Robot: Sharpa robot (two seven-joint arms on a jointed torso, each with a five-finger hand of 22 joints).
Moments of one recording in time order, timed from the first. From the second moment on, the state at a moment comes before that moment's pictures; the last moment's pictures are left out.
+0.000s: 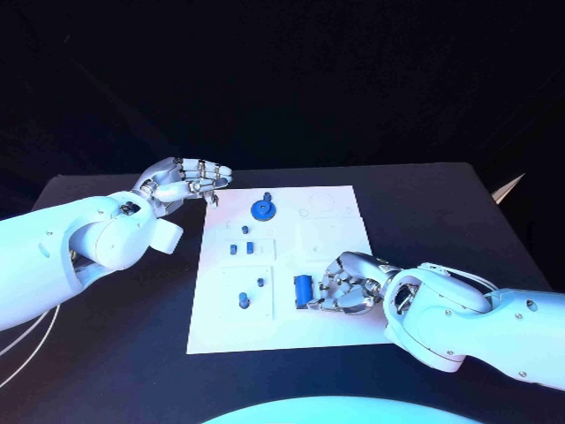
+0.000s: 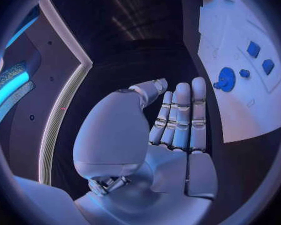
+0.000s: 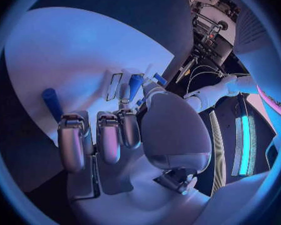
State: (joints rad) left arm 1.20 -0.86 -0.02 1.44 -0.20 -0.14 0.26; left_hand 1.41 -0.19 0.59 0.00 0.16 0.81 0.21 0.28 0.37 0.76 0.16 0.52 0.19 1.00 0.08 1.15 0.51 0.18 0.92 0.16 0.97 0.70; right arm 1.09 -0.98 -0.19 1.93 -1.30 -0.42 -0.47; right_hand 1.17 -0.16 0.18 0.27 0.12 1.01 0.04 0.54 0.58 1.47 -0.03 1.42 1.31 1.46 -0.09 1.57 1.31 0.01 1.47 0.01 1.55 1.31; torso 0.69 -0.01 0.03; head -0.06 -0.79
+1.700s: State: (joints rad) left arm 1.20 -0.87 -0.02 1.44 -0.20 -0.14 0.26; left_hand 1.41 -0.18 0.59 0.01 0.16 0.81 0.21 0.28 0.36 0.75 0.16 0.53 0.19 1.00 0.08 1.15 0.50 0.18 0.92 0.16 0.97 0.70; right arm 1.12 -1.13 -0.19 1.96 -1.26 -0.51 -0.40; right_hand 1.26 -0.17 0.21 0.24 0.12 0.90 0.09 0.46 0.53 1.46 0.01 1.37 1.31 1.47 -0.07 1.56 1.31 0.01 1.47 0.03 1.50 1.31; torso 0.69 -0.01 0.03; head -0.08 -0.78
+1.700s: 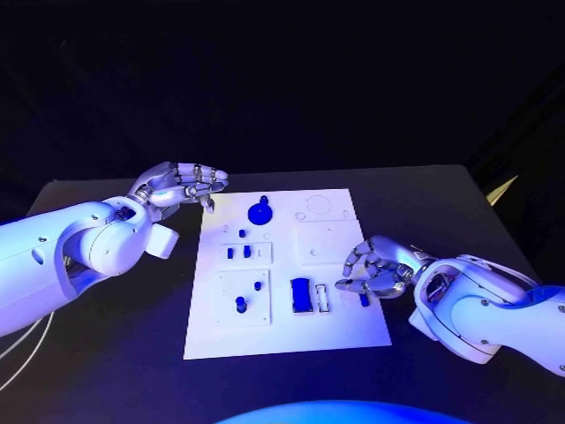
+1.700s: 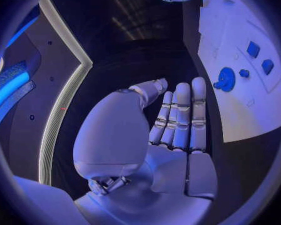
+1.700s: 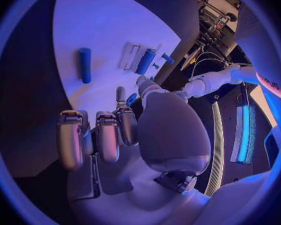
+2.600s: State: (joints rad) left arm 1.20 -0.90 -0.02 1.46 -0.20 -0.13 0.27; left_hand 1.36 -0.20 0.53 0.06 0.16 0.79 0.21 0.29 0.36 0.74 0.16 0.55 0.19 1.00 0.08 1.17 0.50 0.18 0.91 0.17 0.93 0.67; right arm 1.08 -1.19 -0.20 1.95 -1.45 -0.50 -0.52; right_hand 1.25 -0.17 0.19 0.27 0.06 0.95 0.08 0.45 0.52 1.46 0.01 1.37 1.31 1.46 -0.07 1.56 1.31 0.01 1.47 0.04 1.50 1.31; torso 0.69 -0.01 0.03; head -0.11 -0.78
